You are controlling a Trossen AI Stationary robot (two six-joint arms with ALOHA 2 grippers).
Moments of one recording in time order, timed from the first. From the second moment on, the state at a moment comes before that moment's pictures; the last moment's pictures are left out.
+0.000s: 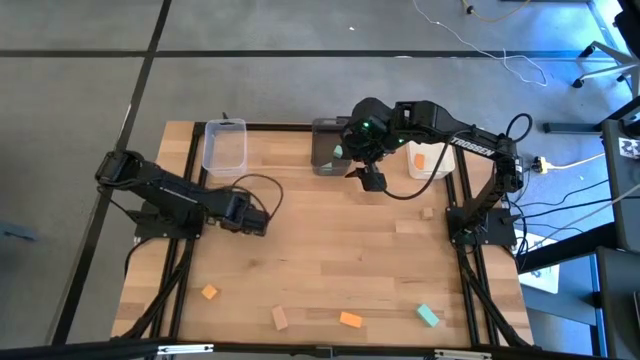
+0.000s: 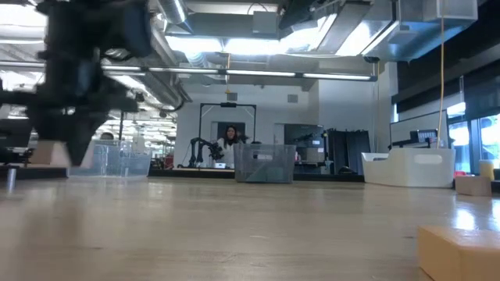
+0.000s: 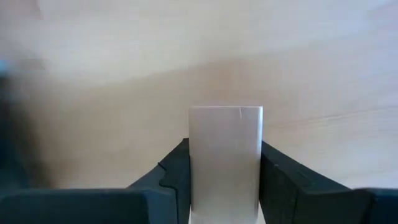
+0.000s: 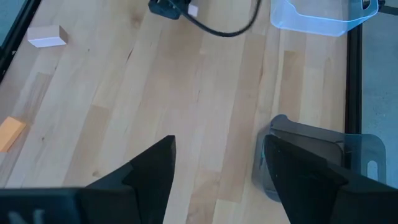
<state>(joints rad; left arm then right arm) -0.16 1.38 0.73 -0.92 -0.13 -1.58 -0.22 1.71 1.96 -1.20 -0.19 -0.39</state>
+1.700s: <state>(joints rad) 0.90 1.38 0.76 -0.65 -0.22 -0.79 -0.22 1.71 1.96 -1.11 0.04 -0.40</state>
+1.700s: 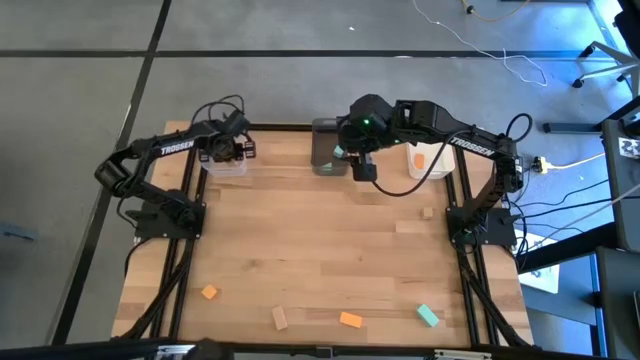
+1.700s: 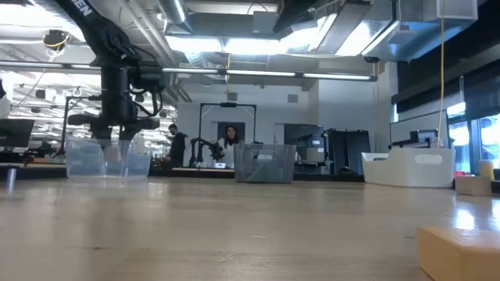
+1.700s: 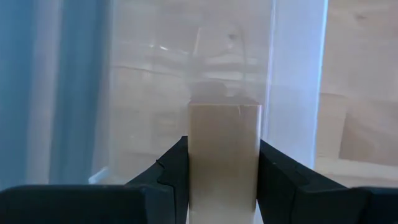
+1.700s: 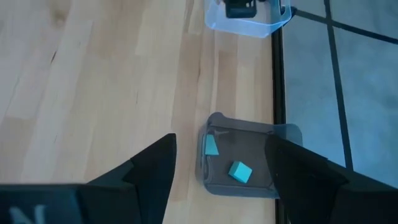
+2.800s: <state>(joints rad) 0.73 1.13 1.04 -0.96 -0.11 -0.55 -0.22 1.71 1.96 -1.10 0.03 -0.39</state>
